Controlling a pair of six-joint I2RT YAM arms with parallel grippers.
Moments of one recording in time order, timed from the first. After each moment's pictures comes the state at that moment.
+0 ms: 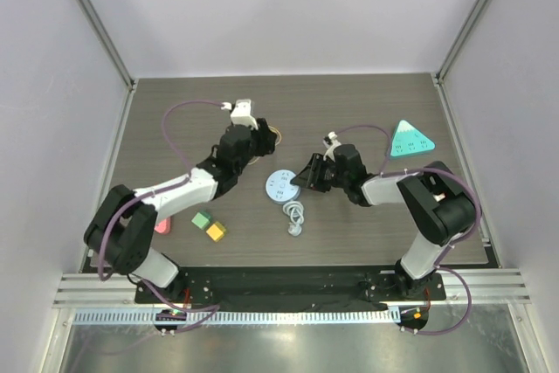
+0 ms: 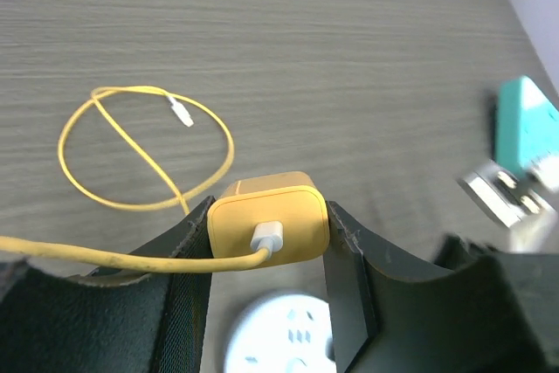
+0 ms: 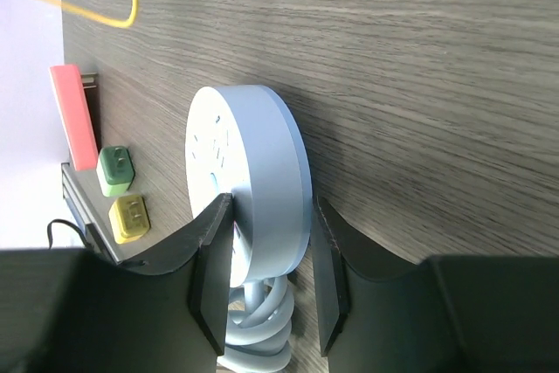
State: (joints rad) left arm -0.68 1.47 0.81 0.40 -0.28 -0.44; right arm 0.49 1.71 0.63 0.50 -0.39 0.76
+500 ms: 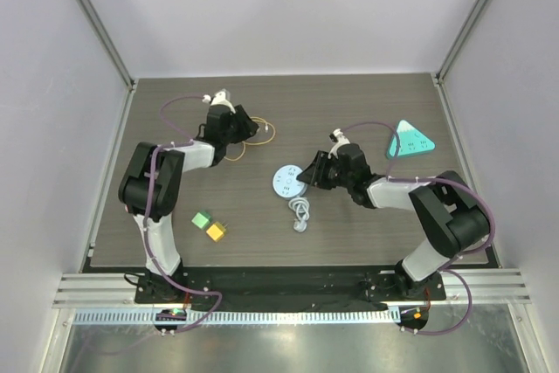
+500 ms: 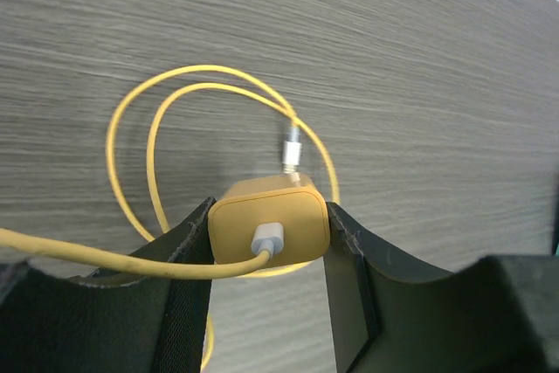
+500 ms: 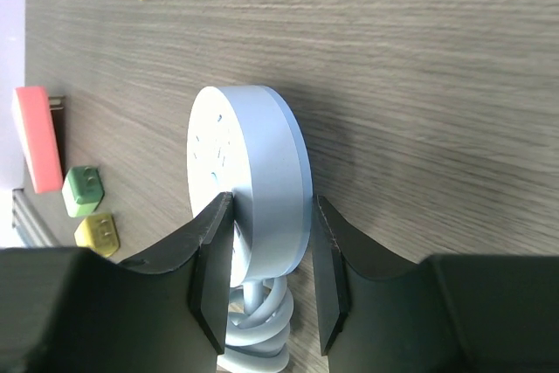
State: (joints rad) left arm -0.33 1.91 1.07 0.40 0.03 -0.61; right arm 0.49 1.61 0.61 0.44 -0.28 0.69
